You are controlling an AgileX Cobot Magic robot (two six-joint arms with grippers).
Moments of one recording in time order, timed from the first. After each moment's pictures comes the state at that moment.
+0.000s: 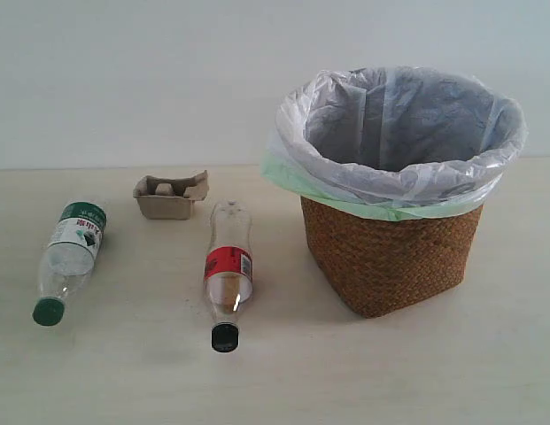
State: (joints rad) left arm 0.09 0.00 0.00 0.04 0.08 0.20; right arm 0.11 0.01 0.00 -0.09 0.37 0.00
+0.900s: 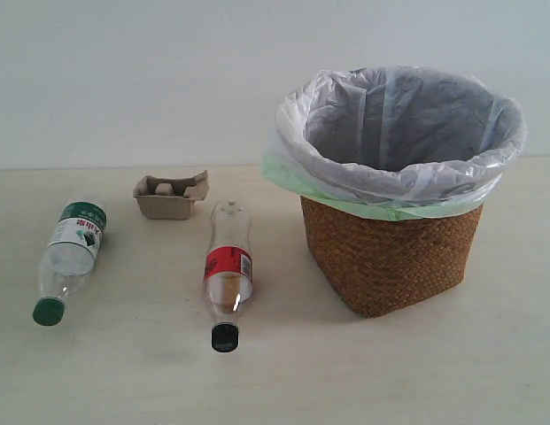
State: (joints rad) left arm 0.09 0.04 -0.26 0.09 -0.31 -0.49; right arm 0.11 0.01 0.00 -0.09 0.37 0.00
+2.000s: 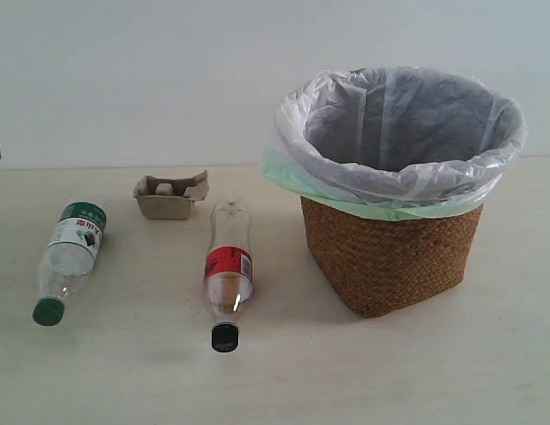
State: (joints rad) left arm 0.09 1.41 -0.97 -0.16 0.38 0.03; right arm 0.11 0.01 0.00 -0.09 0.37 0.00
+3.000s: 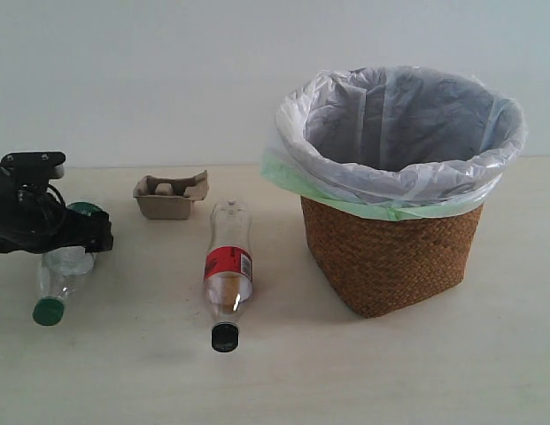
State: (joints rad) left arm -0.03 2.07 -1.18 -0.23 0.16 0.23; right arm 0.11 0.01 0.00 -0.09 0.37 0.00
